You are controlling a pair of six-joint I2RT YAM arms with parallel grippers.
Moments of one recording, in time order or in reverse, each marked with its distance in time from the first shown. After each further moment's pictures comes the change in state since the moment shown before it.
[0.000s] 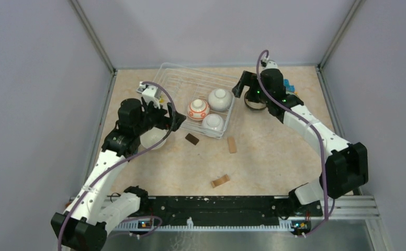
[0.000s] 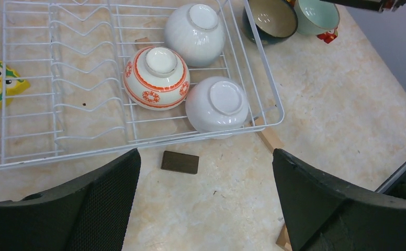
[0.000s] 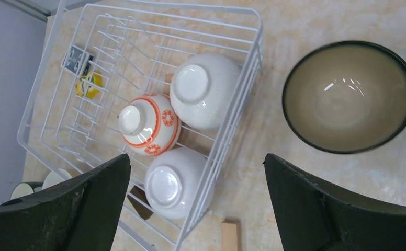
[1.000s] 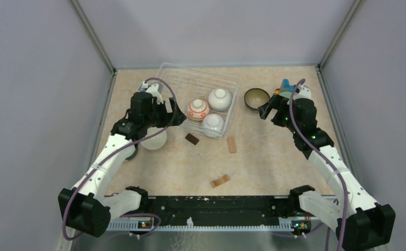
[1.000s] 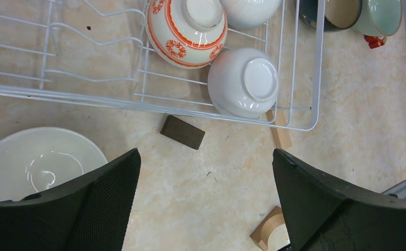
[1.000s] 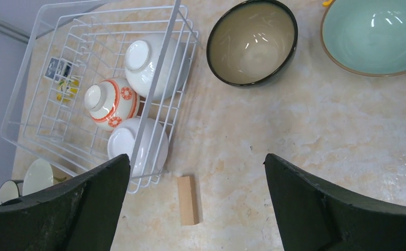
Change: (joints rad) left arm -0.003 0.186 0.068 -0.133 -0.124 -0.188; right arm -0.130 -0.492 -0.386 -0.032 0.003 -0.012
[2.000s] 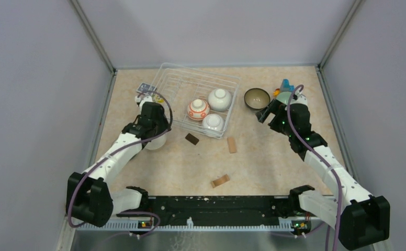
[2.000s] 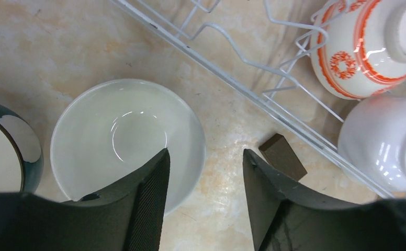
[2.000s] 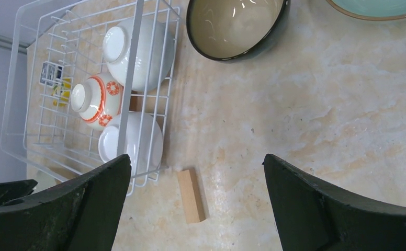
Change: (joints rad) left arm -0.010 0.113 -0.158 0.028 -0.467 -0.203; right arm 0.000 0.043 -0.108 0.076 0.014 0.141
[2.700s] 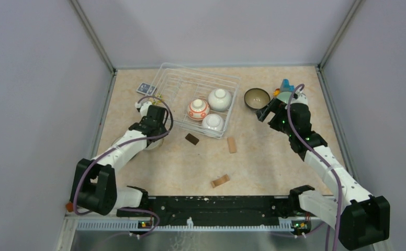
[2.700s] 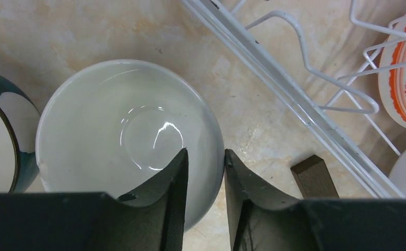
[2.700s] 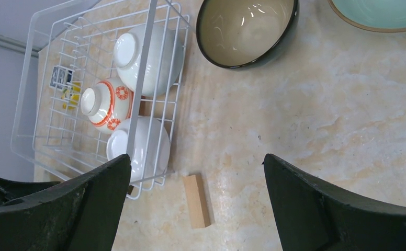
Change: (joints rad) left arm -0.001 0.093 -0.037 0.024 -0.092 -0.089; right arm 0.000 0.000 -0.001 0.035 -0.008 0.000
